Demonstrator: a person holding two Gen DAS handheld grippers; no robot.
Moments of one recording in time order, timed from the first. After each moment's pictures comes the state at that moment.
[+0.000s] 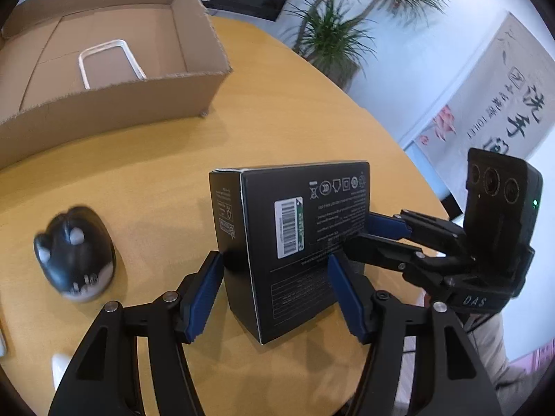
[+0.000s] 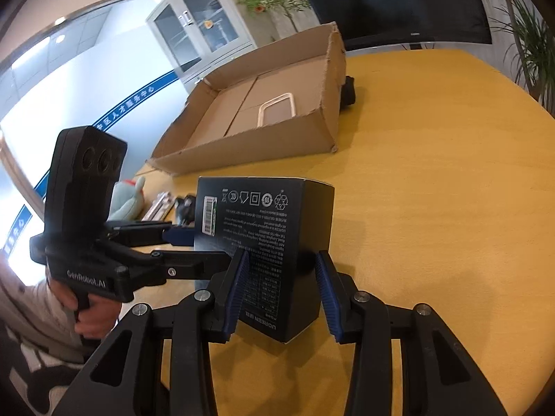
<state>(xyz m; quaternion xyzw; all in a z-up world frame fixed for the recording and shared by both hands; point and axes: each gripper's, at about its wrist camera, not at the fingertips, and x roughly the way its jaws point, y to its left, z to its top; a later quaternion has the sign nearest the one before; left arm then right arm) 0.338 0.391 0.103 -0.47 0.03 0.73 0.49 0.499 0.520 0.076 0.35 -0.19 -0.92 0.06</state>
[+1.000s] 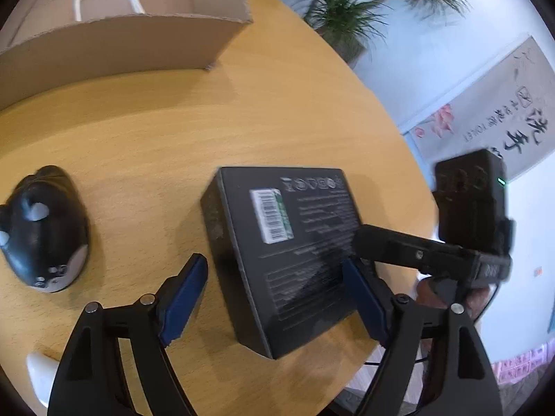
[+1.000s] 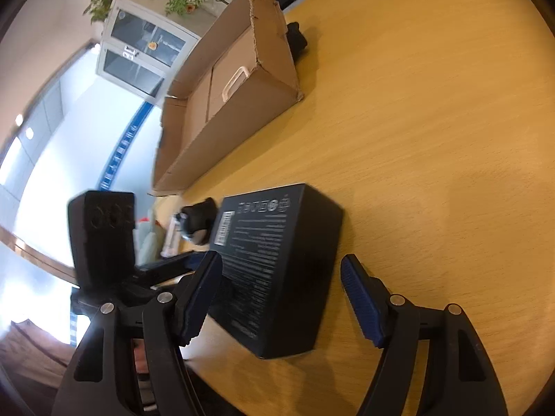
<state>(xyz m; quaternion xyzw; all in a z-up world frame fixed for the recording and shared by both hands) 0.321 0.399 0.077 -0.56 0.00 0.67 0.49 0.472 0.557 0.031 0.39 -0.42 -0.82 0.07</state>
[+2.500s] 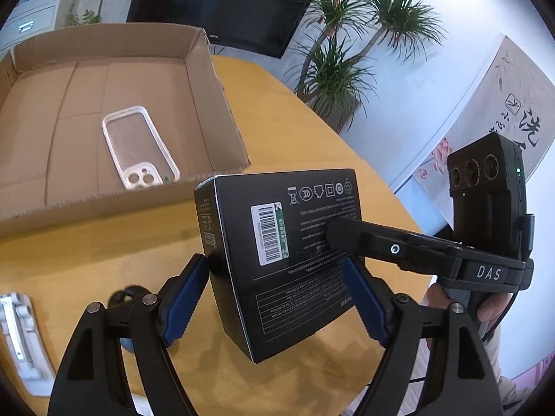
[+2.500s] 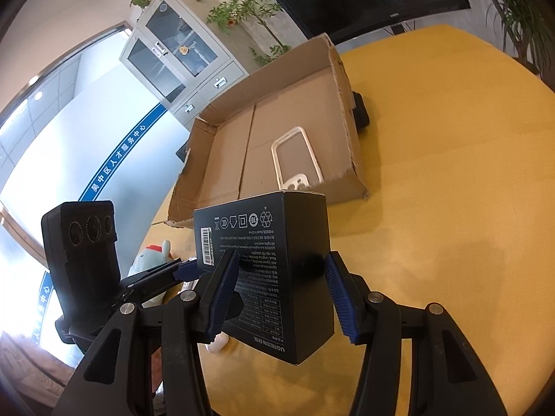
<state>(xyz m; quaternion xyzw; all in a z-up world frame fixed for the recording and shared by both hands) 0.287 0.365 0.163 -0.42 -0.01 0.77 0.47 0.419 0.520 0.149 0.34 -0.28 -0.90 0.04</state>
